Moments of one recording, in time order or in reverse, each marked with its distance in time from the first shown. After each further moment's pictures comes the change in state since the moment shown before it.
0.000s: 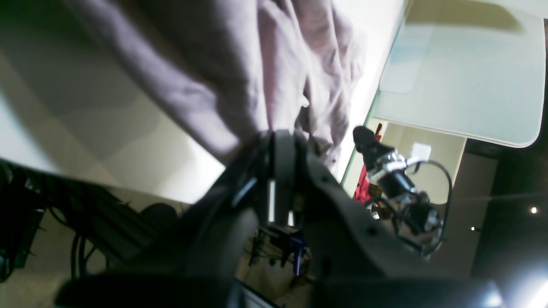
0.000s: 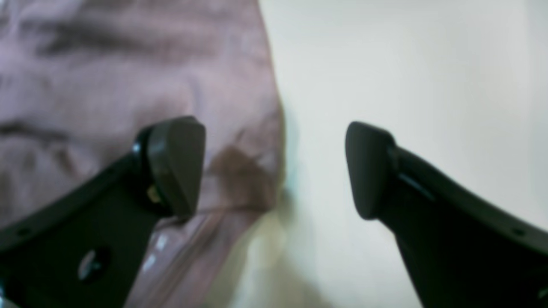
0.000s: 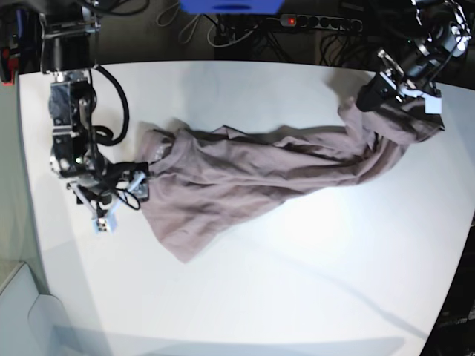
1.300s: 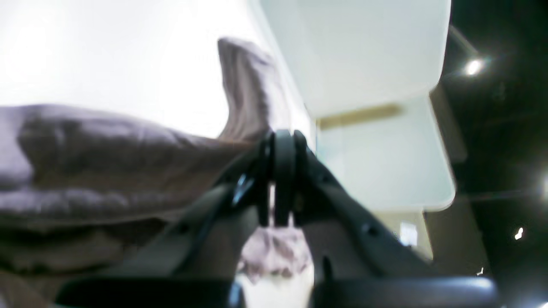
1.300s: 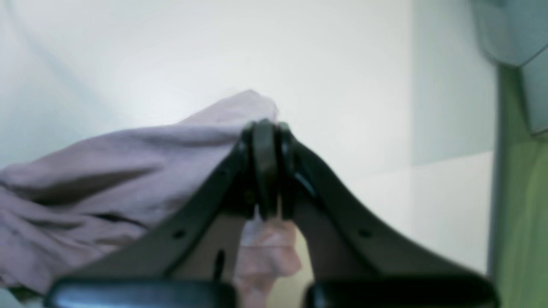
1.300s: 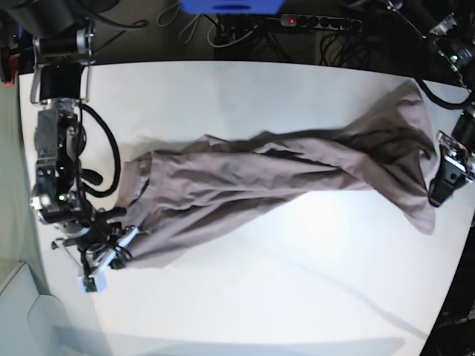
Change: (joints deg) left arm -24.5 -3.9 -13.4 -3.5 0.2 0.0 0.0; right arm 9.2 0.9 -0.3 11.9 -0.3 0.4 -3.0
